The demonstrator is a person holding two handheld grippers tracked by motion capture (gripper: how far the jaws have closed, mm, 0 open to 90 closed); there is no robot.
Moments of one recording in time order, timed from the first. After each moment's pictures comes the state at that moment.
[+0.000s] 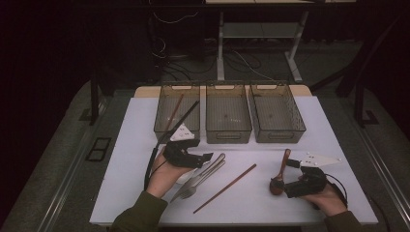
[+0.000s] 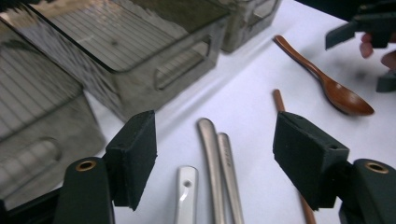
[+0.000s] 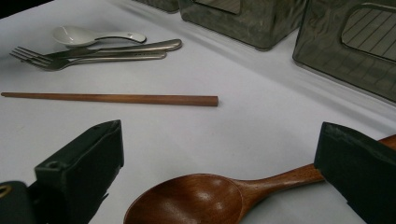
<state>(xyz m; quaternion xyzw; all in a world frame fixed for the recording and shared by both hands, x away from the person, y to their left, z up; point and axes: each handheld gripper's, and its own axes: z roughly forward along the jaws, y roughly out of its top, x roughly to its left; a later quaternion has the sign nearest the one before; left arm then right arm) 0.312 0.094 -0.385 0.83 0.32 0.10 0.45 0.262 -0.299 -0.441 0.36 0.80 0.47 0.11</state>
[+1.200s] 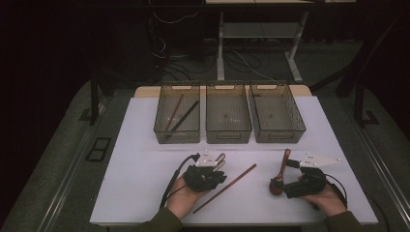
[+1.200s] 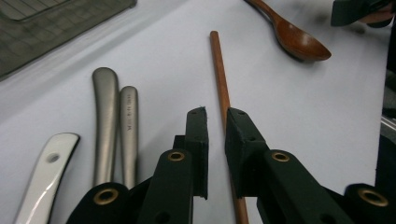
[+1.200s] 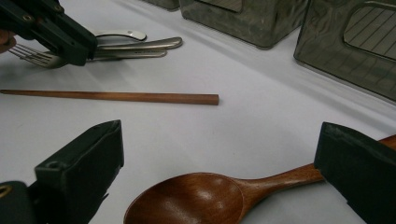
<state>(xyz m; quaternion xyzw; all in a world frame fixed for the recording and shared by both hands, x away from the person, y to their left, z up) 0.273 0.044 -0.428 0.87 0.28 0.04 0.41 0.262 -0.298 -0.441 0.36 0.80 0.47 0.11</state>
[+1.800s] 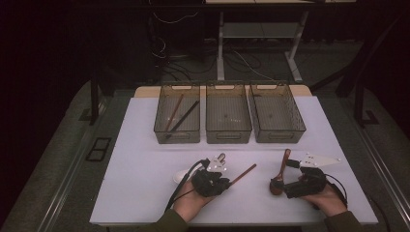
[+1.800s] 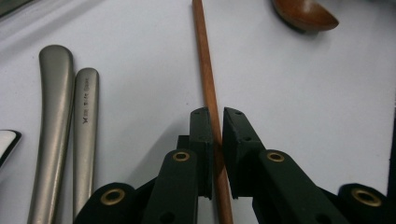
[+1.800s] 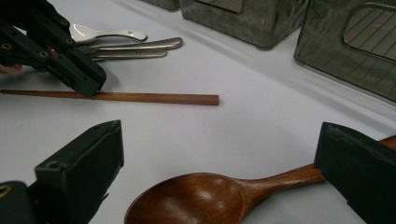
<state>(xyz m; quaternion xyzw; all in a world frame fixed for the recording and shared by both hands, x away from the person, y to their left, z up) 0.269 0.027 -0.443 0.89 0.27 0.02 0.38 0.261 -0.298 -0.441 0.36 0.80 0.47 0.11</state>
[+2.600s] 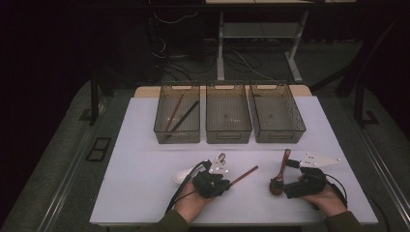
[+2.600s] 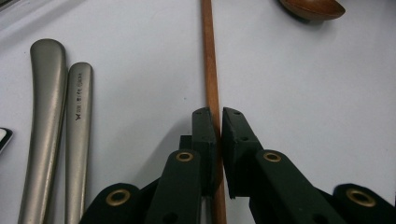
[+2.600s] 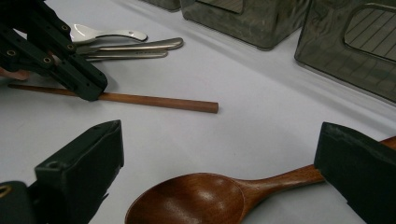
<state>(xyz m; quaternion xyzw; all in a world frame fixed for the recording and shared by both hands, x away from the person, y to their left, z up) 0.267 0.024 -0.445 0.89 0.27 0.03 0.36 0.261 -0.298 -0.441 0.36 0.80 0.47 0.11</state>
